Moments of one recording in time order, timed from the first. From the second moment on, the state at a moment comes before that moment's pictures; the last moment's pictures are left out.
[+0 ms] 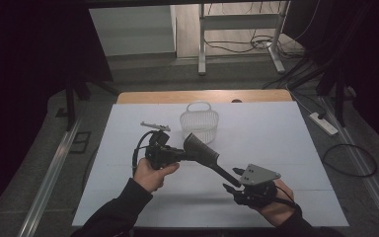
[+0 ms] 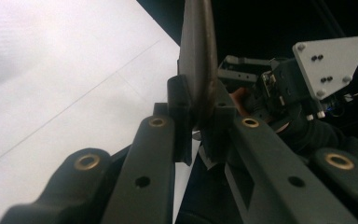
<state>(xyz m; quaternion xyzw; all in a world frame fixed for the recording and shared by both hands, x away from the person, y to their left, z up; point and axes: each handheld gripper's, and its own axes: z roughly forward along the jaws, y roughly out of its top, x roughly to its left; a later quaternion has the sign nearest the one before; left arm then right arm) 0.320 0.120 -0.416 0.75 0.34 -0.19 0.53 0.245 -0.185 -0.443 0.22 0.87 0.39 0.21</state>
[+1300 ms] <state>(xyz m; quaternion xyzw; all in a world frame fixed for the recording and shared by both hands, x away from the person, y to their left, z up) 0.333 0.136 -0.392 0.78 0.35 -0.10 0.51 0.264 -0.218 -0.446 0.29 0.87 0.37 0.13</state>
